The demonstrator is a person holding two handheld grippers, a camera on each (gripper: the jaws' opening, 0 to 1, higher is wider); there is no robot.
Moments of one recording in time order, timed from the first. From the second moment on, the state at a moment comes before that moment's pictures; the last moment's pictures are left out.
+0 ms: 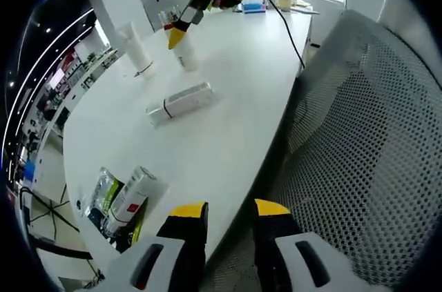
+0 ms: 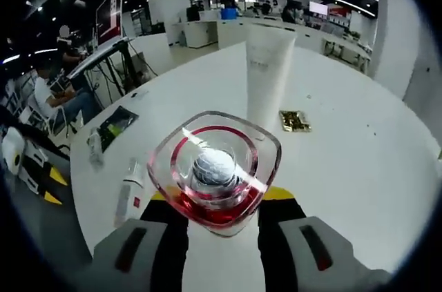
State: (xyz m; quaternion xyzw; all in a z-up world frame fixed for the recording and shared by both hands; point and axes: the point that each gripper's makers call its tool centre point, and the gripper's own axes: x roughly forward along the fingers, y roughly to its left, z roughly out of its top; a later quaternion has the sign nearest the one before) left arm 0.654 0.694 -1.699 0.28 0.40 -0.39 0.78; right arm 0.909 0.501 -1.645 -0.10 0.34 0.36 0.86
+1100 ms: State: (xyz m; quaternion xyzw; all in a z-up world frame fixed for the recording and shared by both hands) left arm 0.649 0.692 -1.702 0.28 0.41 -0.40 0.77; right arm 0.941 0.497 -1.627 -0.09 0.32 0.32 0.89
